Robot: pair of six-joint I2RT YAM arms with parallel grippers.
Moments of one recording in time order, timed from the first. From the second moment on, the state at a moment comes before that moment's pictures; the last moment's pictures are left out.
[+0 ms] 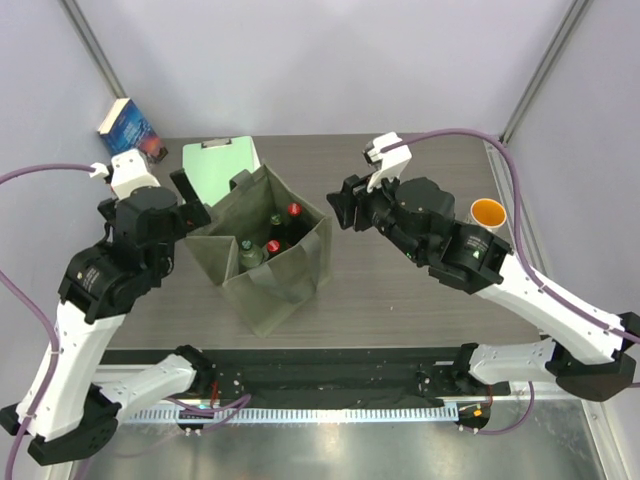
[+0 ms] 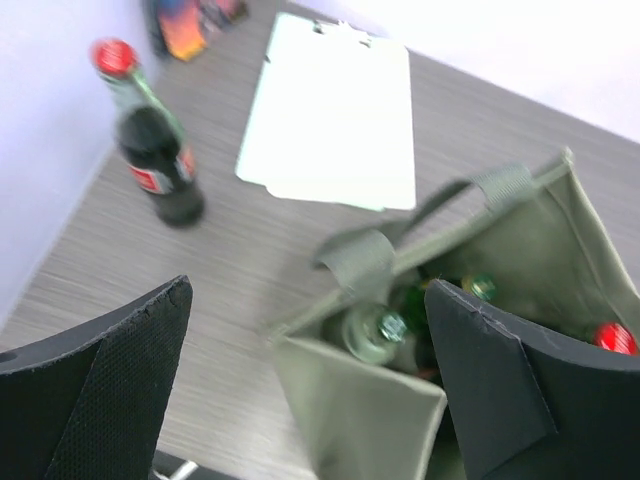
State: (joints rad) left arm -0.58 0.95 1.55 -1.10 -0.77 -0.56; right arm 1.02 1.18 1.46 -0.40 0.43 0.19
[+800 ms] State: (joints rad) left arm 0.29 1.19 1.45 -0.93 -0.35 -0.43; right arm 1.02 1.04 1.28 -0.45 0.38 0.24
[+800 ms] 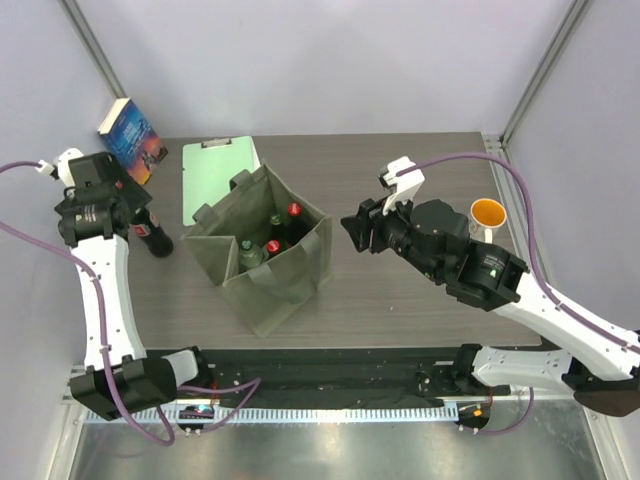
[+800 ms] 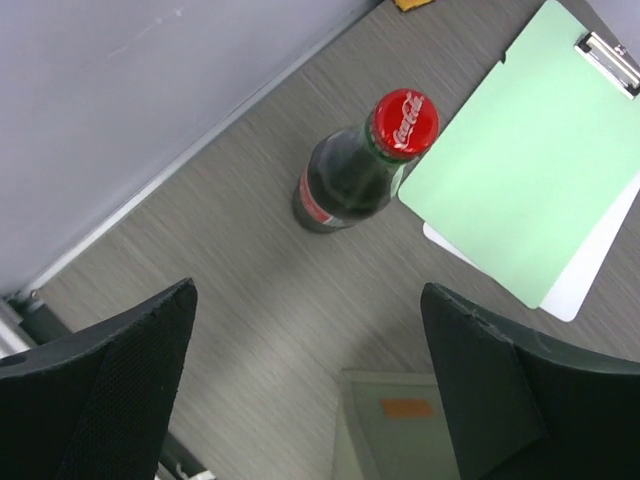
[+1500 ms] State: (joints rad) left arm 0.33 1.25 1.24 -0.55 -0.31 -0.35; right arm 1.02 1.03 1.22 -0.36 0.26 0.26
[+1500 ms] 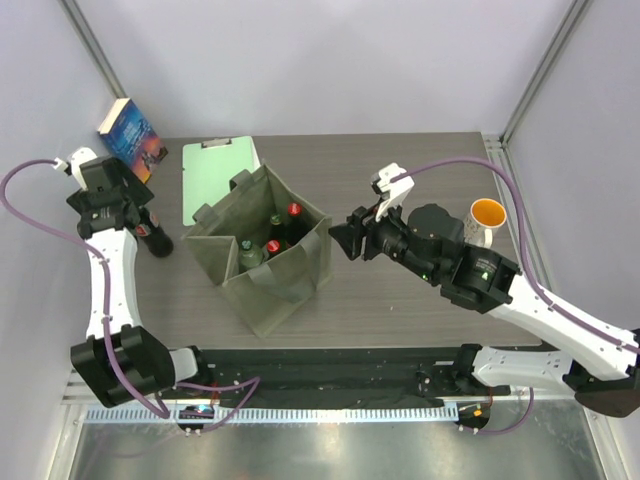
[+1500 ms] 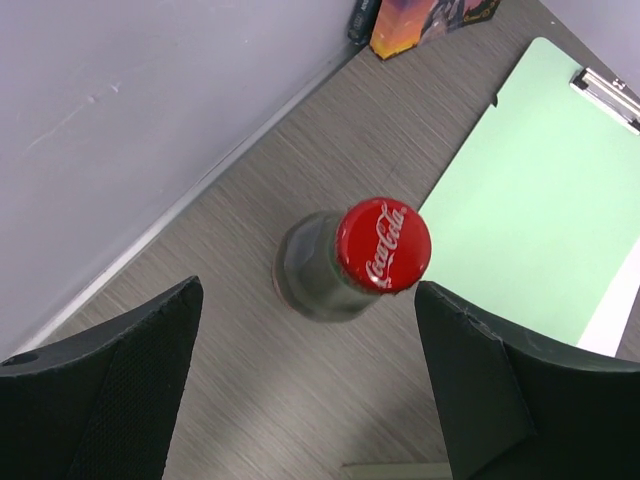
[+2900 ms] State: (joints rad) left arm 0.33 1.38 1.16 -0.29 -0.27 -0.23; right arm 1.02 1.03 1.18 -0.32 0.23 0.23
